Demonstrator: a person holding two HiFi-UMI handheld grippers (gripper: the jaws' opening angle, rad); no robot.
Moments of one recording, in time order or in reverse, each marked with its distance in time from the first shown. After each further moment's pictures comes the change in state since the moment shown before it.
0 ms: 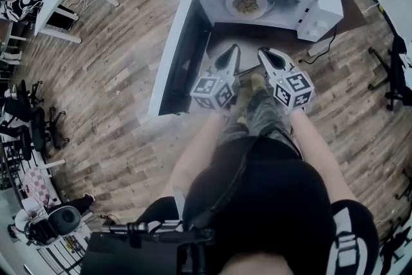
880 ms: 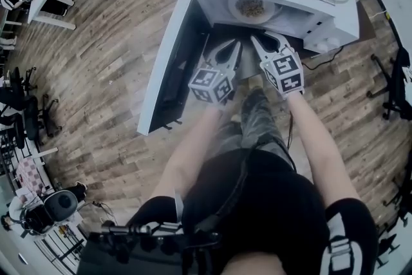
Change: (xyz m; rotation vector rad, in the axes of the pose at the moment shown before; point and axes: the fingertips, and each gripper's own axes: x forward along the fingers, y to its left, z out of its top) left arm 0.052 0.036 -0.017 -0.022 0.058 0.008; right arm 0.085 -0.051 0.000 -0.271 0.190 -0.019
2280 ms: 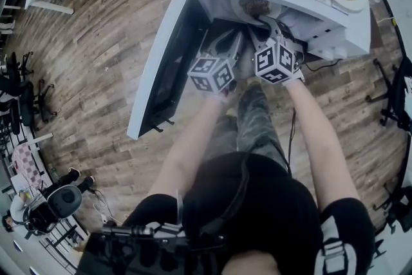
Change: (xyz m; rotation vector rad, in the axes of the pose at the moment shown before) left arm 0.031 0.033 -0.014 -0.127 0.012 0.090; right arm 0.050 -0.014 -0.002 -0.604 0.170 -0.039
